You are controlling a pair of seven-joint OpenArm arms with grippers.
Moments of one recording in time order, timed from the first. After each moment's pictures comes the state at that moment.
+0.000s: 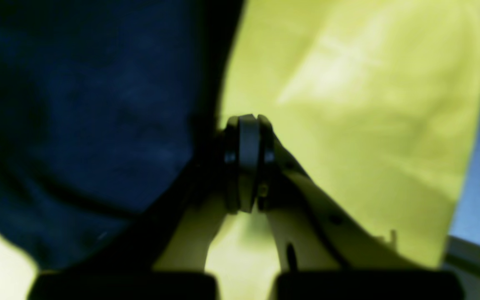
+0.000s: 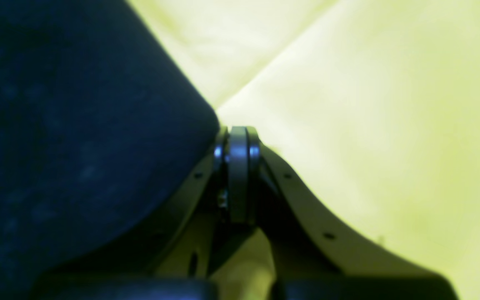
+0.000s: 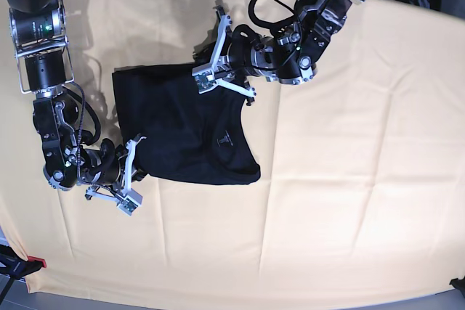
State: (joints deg) left arm -0.7 -12.3 33.1 103.3 -24.2 -38.8 58.7; right arm 26.8 24.0 -16.0 70.5 27.4 40.9 -52.2
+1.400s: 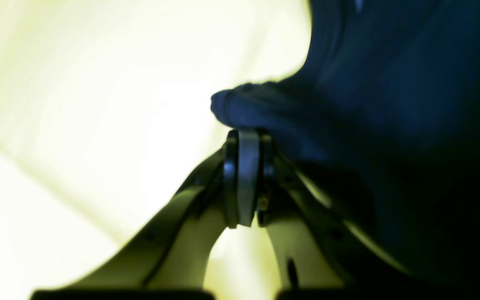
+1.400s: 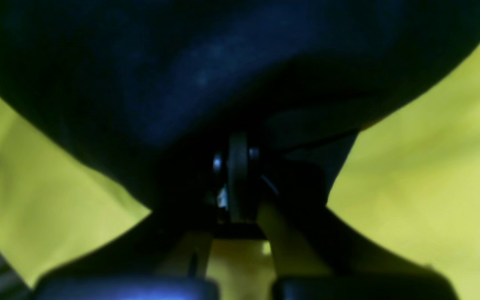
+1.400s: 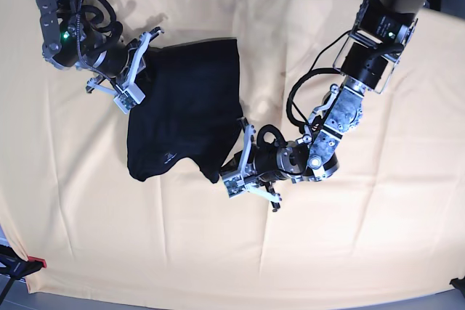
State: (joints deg) left arm -28.2 -14.0 33.0 74.1 -9.8 -43.6 27.7; right arm -14.9 23.4 -4.1 112.9 32.8 28.5 -61.6
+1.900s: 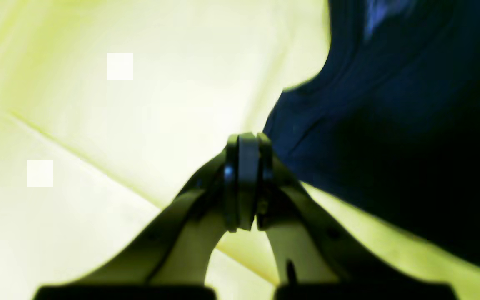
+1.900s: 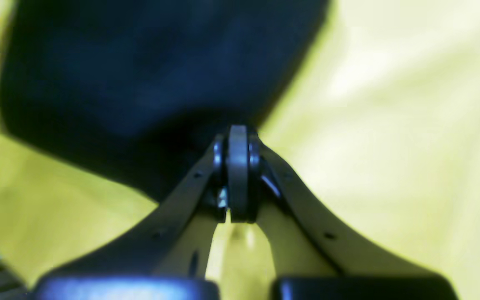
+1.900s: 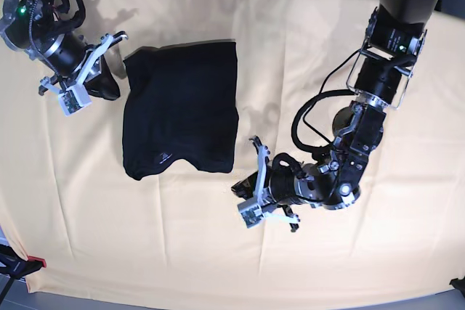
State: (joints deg) left arm -33.3 -16.8 28.1 81.7 -29.8 -43.6 49.0; right arm -21.7 19.8 19.1 126.5 40.8 30.8 -59.6
